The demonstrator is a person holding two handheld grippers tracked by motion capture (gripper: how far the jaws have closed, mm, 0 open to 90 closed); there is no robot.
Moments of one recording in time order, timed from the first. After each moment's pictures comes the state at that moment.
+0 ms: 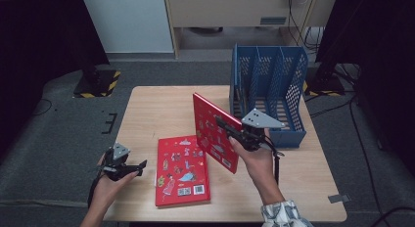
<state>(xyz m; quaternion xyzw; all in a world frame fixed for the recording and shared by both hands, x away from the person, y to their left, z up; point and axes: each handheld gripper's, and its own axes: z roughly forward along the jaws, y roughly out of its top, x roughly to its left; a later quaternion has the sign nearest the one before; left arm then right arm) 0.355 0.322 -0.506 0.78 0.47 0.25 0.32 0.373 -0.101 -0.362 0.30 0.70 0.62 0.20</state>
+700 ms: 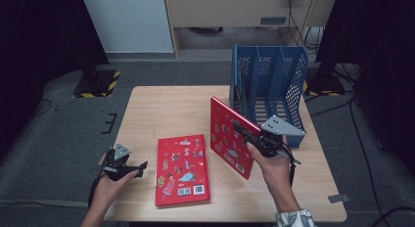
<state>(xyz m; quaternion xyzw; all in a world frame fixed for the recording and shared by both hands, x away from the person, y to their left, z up) 0.355 0.321 -0.508 0.79 0.47 0.25 0.32 0.360 -0.142 -0.371 0.33 0.69 0.61 0.21</state>
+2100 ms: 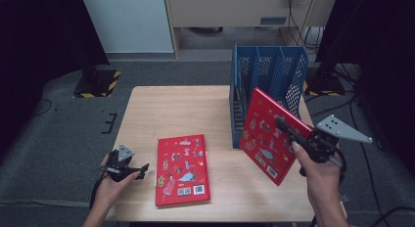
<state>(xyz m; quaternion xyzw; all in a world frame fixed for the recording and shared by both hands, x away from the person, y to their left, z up) 0.355 0.315 -0.513 0.80 0.46 0.25 0.30 0.319 -0.229 -0.317 0.39 0.65 0.61 0.24</state>
